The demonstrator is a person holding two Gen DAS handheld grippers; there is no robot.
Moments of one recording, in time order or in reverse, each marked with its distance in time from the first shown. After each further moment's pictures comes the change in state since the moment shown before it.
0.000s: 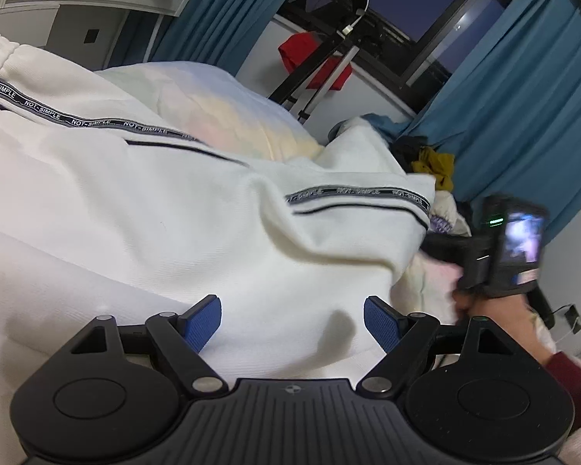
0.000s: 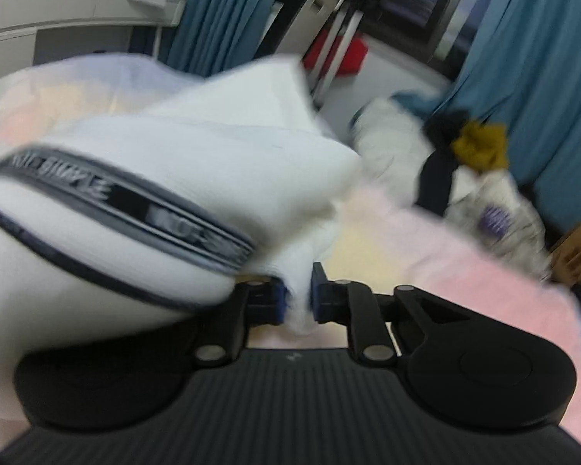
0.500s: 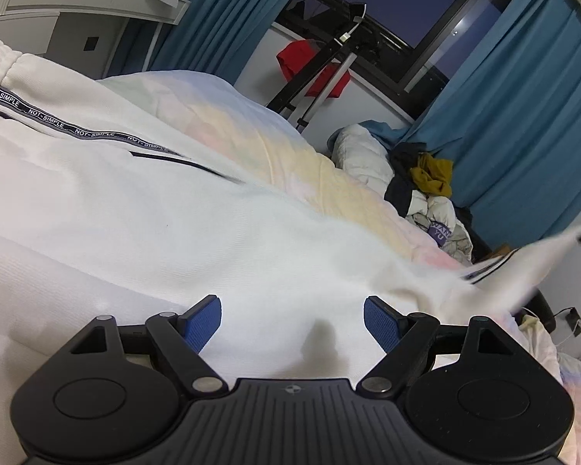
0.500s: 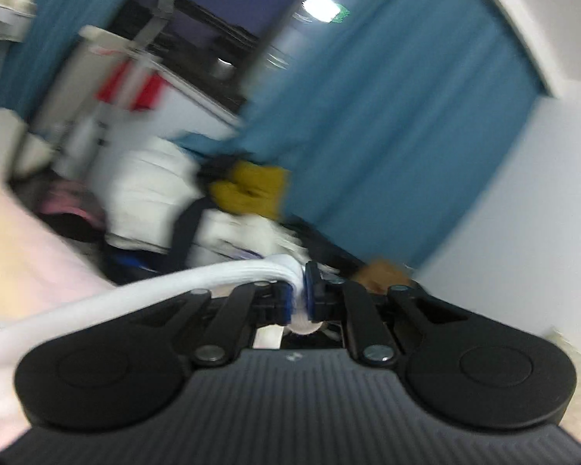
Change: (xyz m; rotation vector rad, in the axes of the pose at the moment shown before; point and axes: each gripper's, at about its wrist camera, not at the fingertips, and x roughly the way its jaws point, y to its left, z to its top) left arm -0.004 -0.004 -0.002 0.007 -0.019 0.006; right arm -0.116 -0.245 0.039 -0.035 0.006 -0.545
